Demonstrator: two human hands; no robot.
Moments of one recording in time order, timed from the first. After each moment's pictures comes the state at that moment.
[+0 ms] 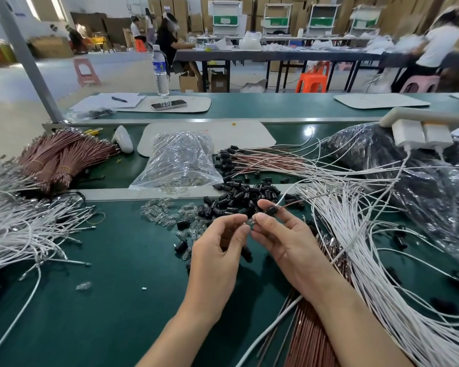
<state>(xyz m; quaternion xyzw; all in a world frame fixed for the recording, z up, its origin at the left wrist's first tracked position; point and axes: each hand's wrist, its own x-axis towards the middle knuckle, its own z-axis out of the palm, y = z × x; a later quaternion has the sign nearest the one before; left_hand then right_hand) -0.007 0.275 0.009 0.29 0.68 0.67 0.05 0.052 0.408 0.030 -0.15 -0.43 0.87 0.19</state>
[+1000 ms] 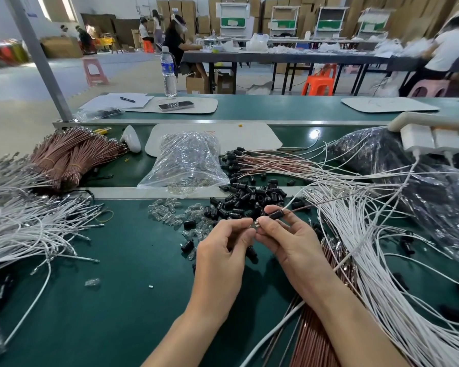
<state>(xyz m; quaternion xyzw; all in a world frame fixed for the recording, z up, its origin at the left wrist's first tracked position) -0.008 0.275 0.005 0.29 0.69 0.66 0.01 0.052 0.396 0.034 -0.16 -0.45 0.85 0.23</state>
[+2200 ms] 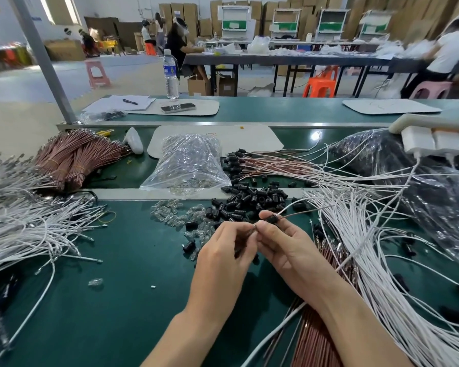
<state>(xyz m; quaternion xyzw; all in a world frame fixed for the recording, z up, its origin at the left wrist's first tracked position) -0.006 0.268 0.012 0.36 0.77 0.51 -0.11 0.052 0.402 0.027 -0.13 -0.42 0.89 0.14</state>
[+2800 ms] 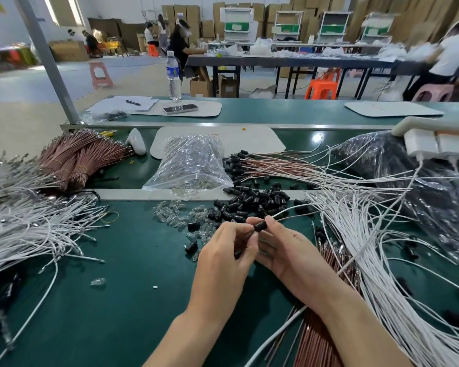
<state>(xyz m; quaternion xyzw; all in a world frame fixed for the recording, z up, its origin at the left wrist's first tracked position) -0.007 0.267 0.010 0.36 0.76 0.53 -0.11 0.053 0.398 0.031 -0.12 -0.47 0.87 0.09</state>
